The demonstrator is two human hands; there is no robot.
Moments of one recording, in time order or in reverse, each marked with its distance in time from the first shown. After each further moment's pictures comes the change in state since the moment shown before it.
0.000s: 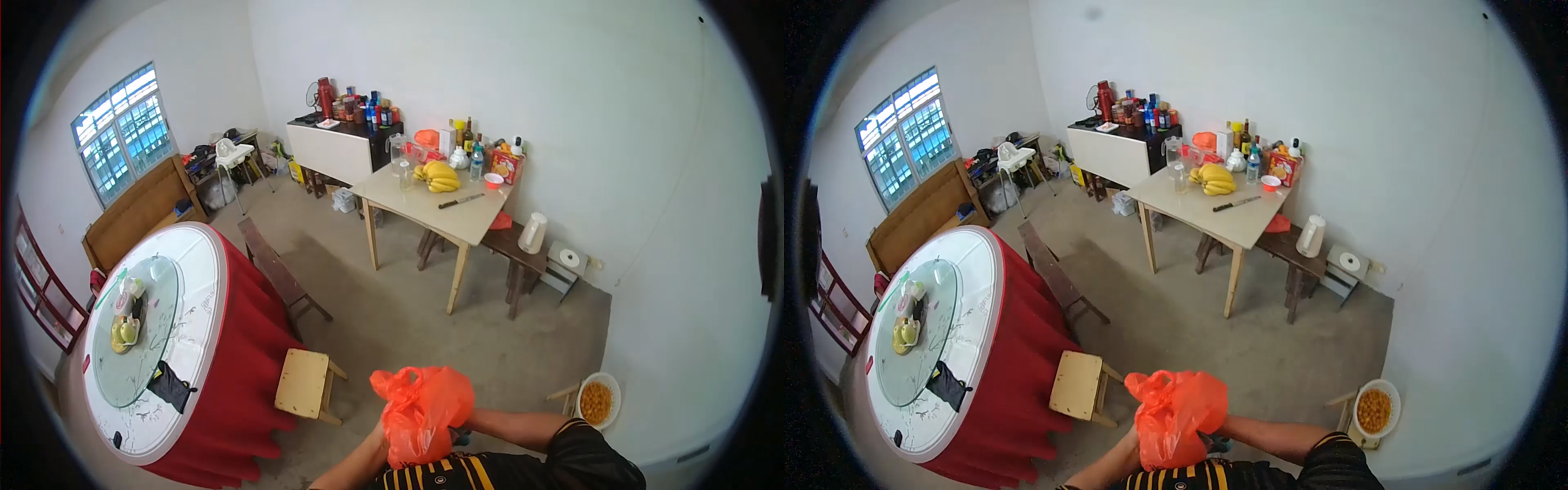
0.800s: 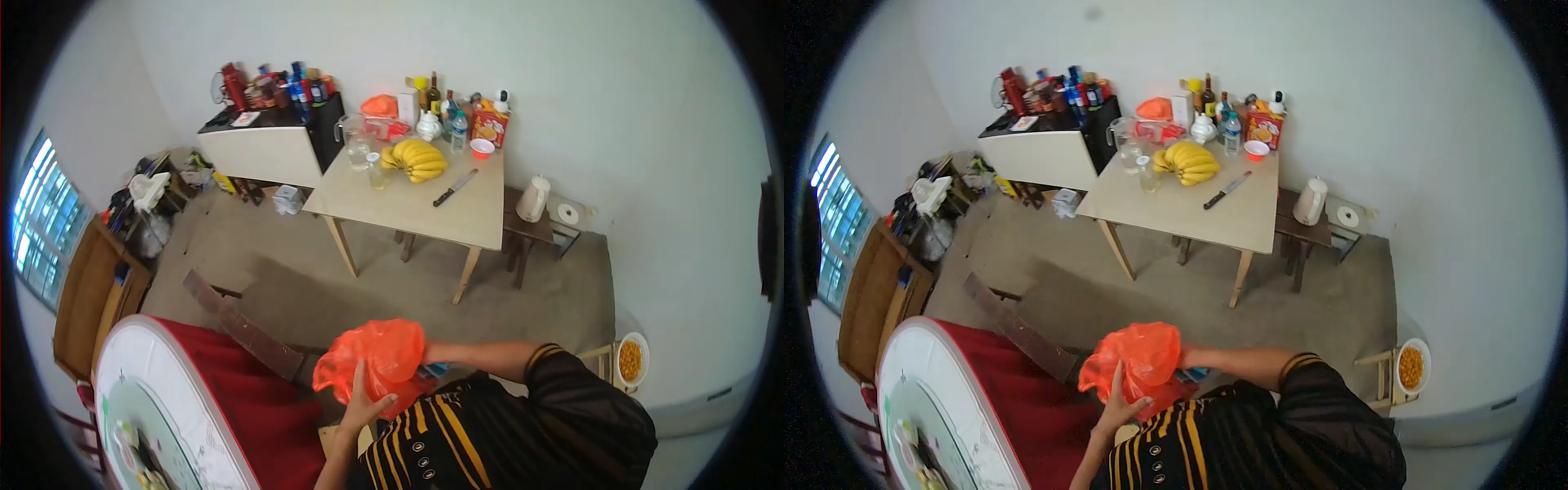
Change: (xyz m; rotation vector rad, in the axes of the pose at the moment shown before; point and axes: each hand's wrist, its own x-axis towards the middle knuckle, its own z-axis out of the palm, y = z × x) left_hand 0.282 0.304 -0.143 1.276 -0.174 0.324; right_hand 0.426 -0.033 -0.166 -0.022 -0.149 -0.056
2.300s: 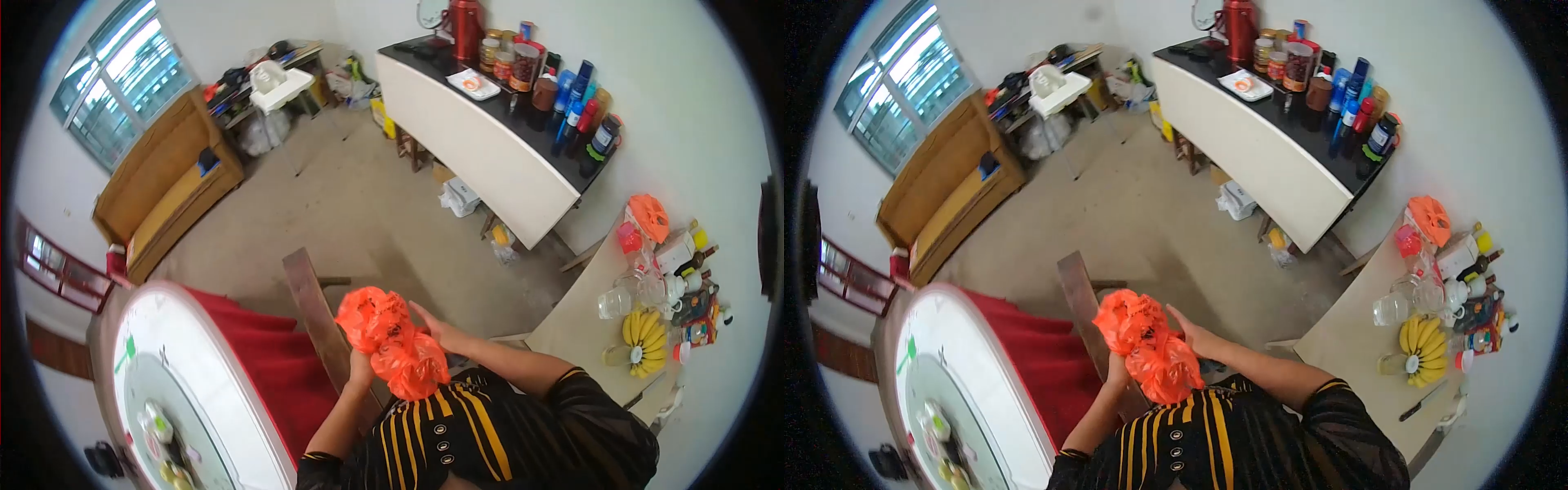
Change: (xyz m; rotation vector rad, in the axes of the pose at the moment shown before) left_hand 0.371 -0.246 -0.551 -0.857 0.861 -0.266; right_hand 0.747 0.011 -0.204 0.371 -0.330 0.086
